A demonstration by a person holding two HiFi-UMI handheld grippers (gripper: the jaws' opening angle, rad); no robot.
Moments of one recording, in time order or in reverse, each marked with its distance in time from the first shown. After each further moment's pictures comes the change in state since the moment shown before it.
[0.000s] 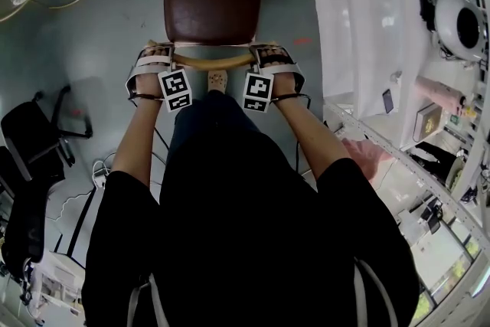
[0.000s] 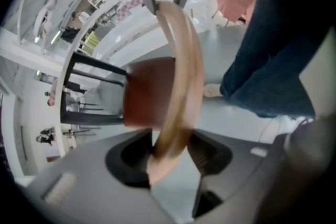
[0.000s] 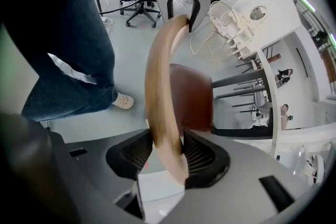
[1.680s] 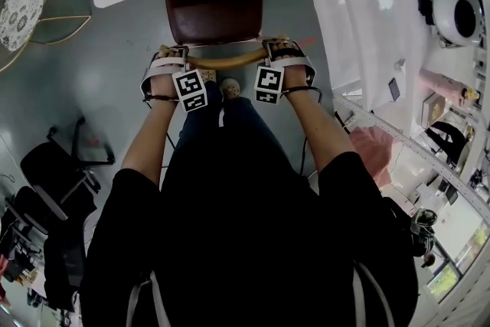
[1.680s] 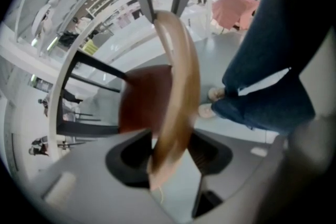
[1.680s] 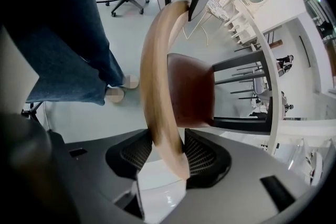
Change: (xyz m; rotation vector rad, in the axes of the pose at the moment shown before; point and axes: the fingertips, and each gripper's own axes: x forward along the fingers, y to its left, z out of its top) left arm 0.033 0.090 -0.011 0.054 -0.126 -0.052; right arm 0.037 -0.086 -0.010 0.055 0.150 0.029
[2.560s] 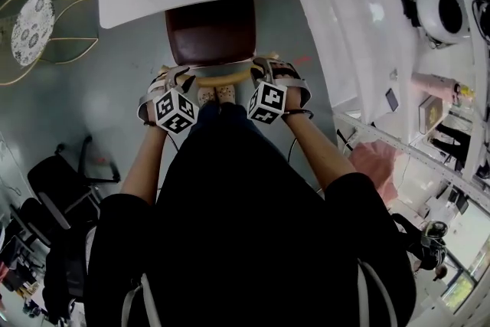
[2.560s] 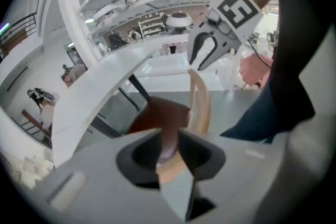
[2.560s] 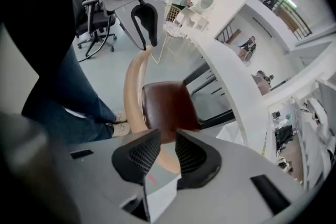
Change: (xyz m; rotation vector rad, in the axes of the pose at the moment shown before) left arm -0.099 0.040 0.037 -0.456 -0.373 0.074; right arm -0.084 -0.036 0.010 0.392 -0.242 -0.080
